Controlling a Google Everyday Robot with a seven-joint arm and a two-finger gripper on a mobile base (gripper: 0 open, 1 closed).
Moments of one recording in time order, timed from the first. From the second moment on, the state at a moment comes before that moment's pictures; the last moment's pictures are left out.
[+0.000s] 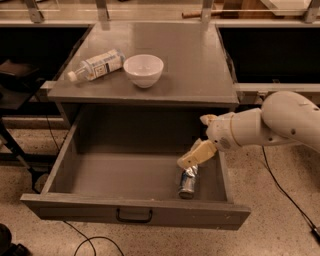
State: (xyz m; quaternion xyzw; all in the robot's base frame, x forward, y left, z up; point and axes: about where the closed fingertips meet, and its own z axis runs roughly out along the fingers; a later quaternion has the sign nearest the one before) arm 0.538 -0.087 0.761 -0.47 0.77 0.23 0.37
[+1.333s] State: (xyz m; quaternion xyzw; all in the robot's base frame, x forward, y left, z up) arm 0.457 -0.195 0.867 -0.42 0.79 0.18 0.42
